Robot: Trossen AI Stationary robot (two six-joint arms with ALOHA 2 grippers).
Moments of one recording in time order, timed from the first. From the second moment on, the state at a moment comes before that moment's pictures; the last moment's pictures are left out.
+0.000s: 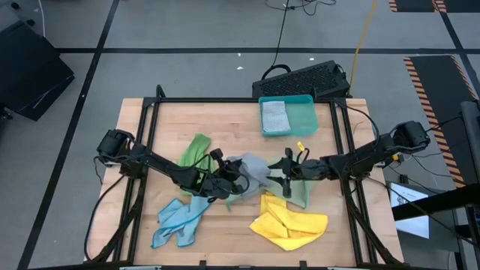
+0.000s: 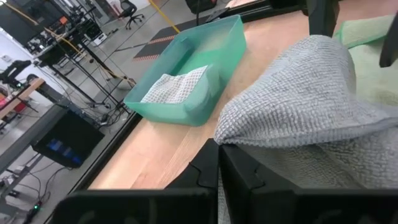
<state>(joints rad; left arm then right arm) -0.31 1.76 1.02 0.12 -0.96 -0.06 0.24 1.32 0.38 0.56 0.32 0.14</state>
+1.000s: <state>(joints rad) -0.39 1.70 1.02 0.32 -0.80 0.11 0.43 1.32 0.37 0.52 0.52 -0.14</state>
